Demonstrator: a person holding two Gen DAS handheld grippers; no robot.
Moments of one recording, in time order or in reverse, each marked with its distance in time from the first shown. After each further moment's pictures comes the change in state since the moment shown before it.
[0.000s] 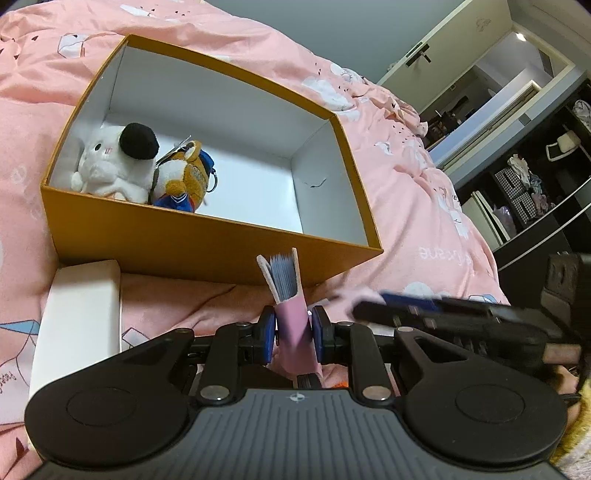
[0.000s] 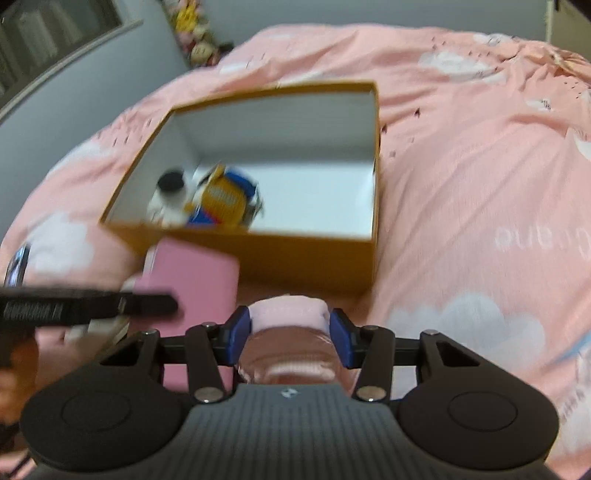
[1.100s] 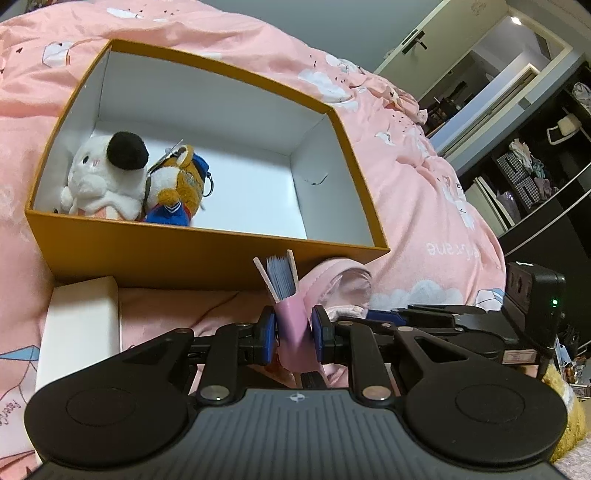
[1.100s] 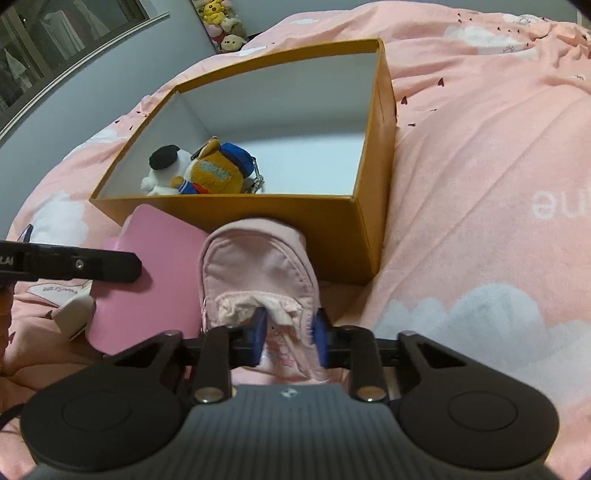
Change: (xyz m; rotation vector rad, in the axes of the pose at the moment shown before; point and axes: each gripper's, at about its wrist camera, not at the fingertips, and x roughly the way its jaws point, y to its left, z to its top) left arm 0.004 -0.002 0.008 0.049 0.024 0.014; right arm 0.039 -0.041 -0.019 -0.039 0.043 0.145
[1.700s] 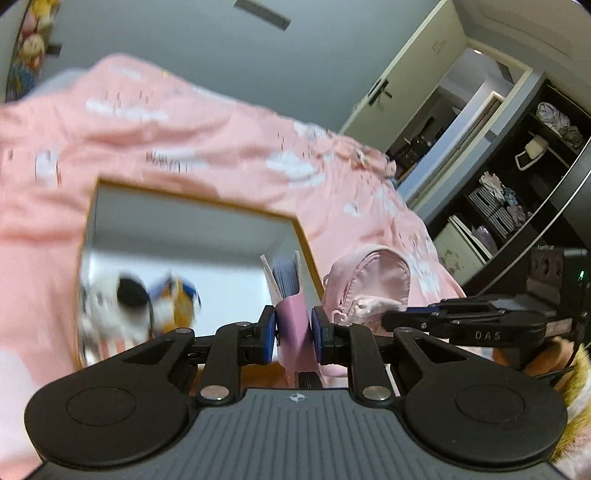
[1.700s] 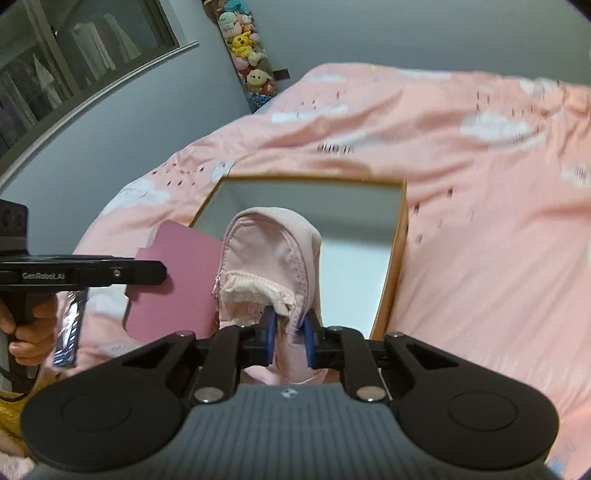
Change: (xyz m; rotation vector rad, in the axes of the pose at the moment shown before) left arm -0.069 -0.020 0.067 0.091 -0.191 -0.040; right arm -0.100 0.037 0.096 -0.094 -0.088 0.013
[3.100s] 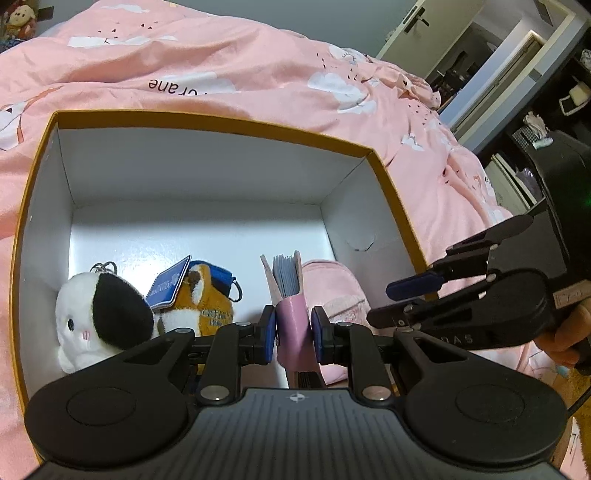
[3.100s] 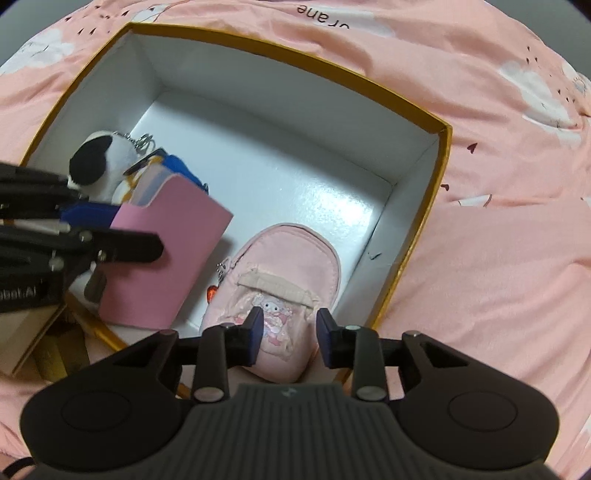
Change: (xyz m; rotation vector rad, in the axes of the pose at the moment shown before) left arm 0.118 0.051 0.001 0.015 0.253 0.091; right arm 0.169 -0.010 0.040 -0.219 0.508 -0.237
